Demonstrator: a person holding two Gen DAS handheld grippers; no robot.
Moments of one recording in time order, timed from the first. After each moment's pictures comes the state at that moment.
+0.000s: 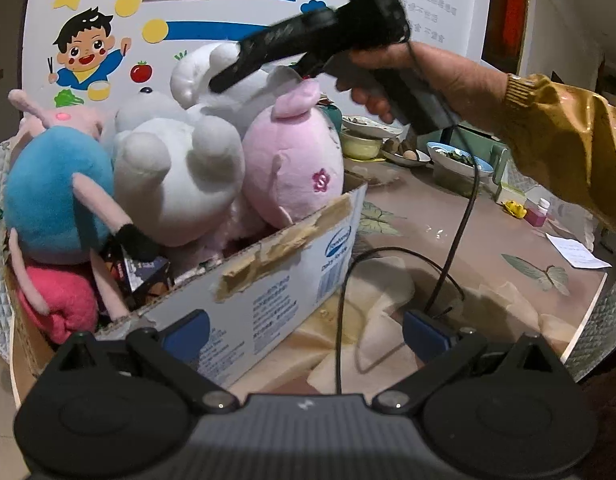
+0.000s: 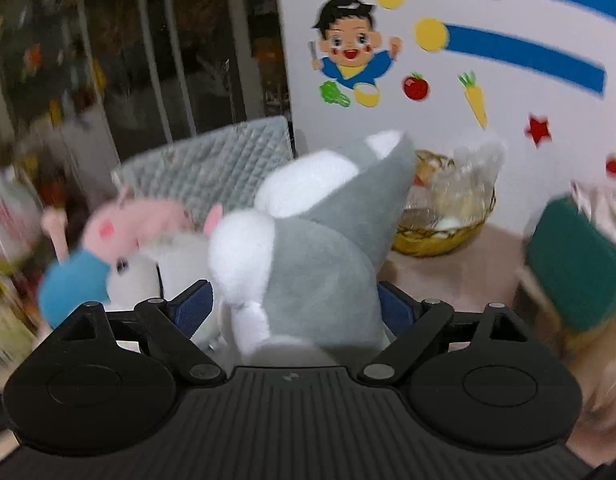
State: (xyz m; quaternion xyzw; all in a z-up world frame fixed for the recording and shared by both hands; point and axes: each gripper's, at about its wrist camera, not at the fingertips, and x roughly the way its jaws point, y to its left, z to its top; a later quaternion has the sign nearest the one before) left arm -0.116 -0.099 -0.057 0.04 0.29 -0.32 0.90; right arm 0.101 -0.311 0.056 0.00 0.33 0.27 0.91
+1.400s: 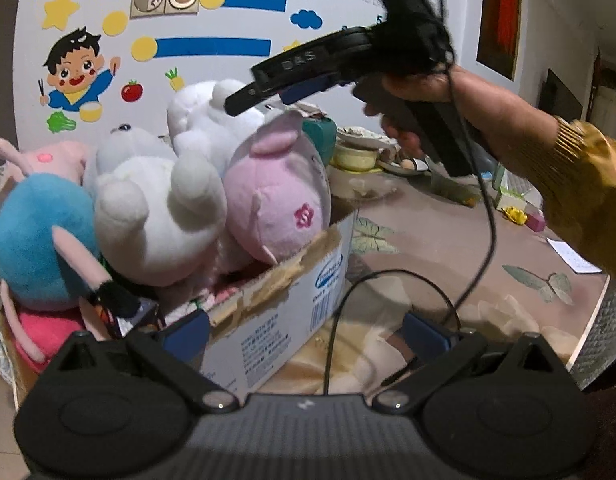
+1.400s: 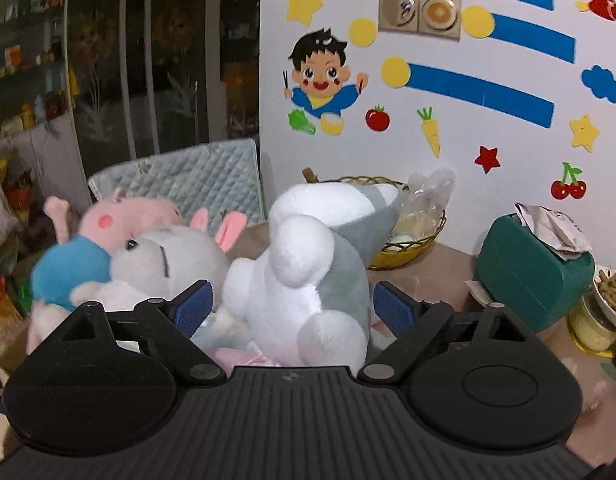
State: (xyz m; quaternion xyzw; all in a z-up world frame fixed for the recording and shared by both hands) left arm -0.112 -0.119 -0.039 0.05 0.27 -0.32 0.91; right arm 0.045 -0.316 0.066 -0.05 0.26 0.21 0.94
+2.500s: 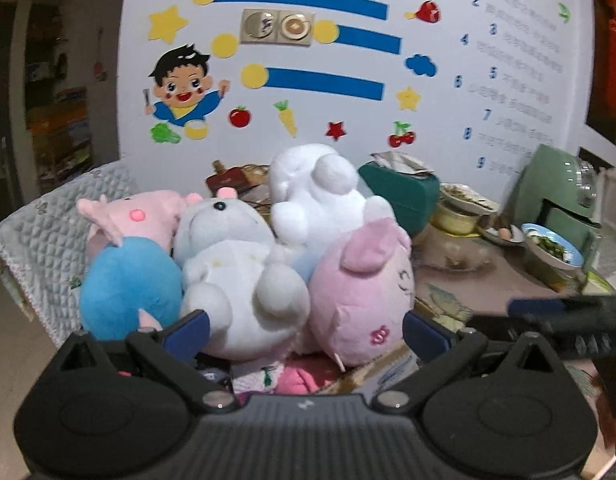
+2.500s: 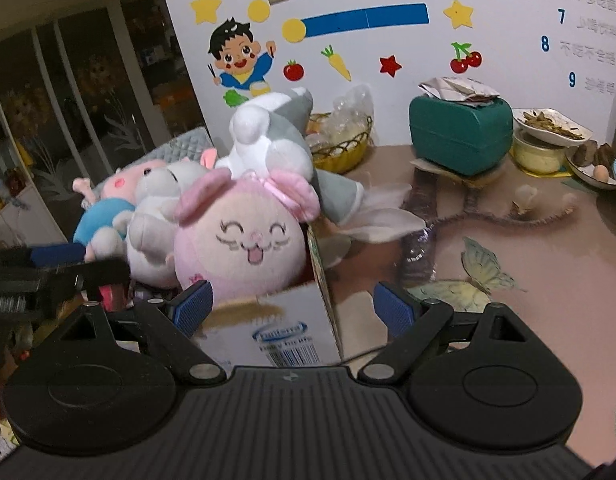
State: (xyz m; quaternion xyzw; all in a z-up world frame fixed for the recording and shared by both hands) left arm -0.085 -0.139 0.019 0.00 0.26 -0.14 0.95; right arm -0.097 -0.370 0.025 0.10 0.31 0.11 0.94
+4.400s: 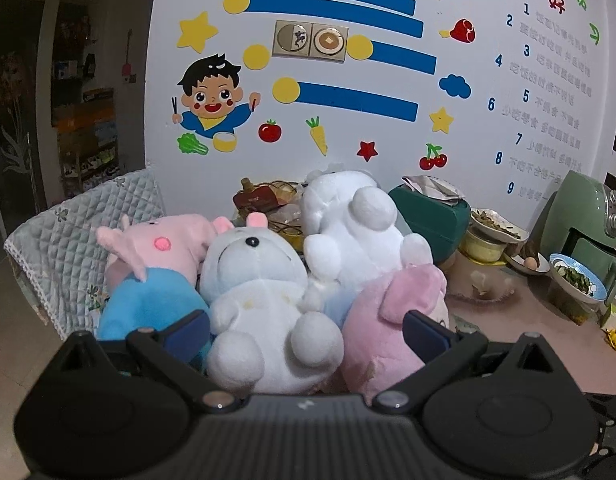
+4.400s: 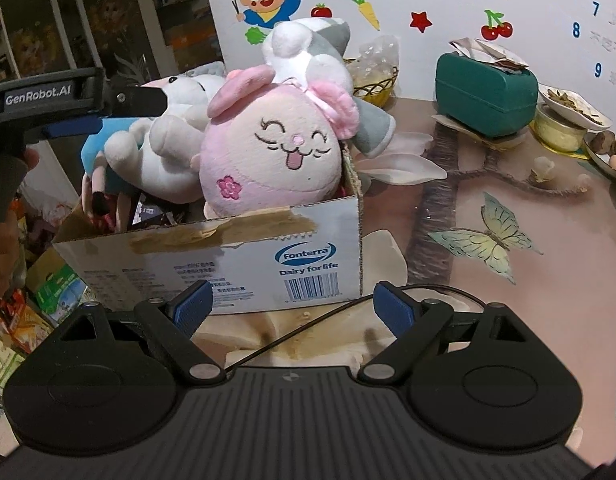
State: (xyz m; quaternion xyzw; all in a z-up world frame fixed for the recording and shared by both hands) left arm -0.060 -0.131 0.026 -0.02 0.25 -0.11 0.96; right arm -0.106 -0.336 -0.004 0.04 0.38 0.13 0.92
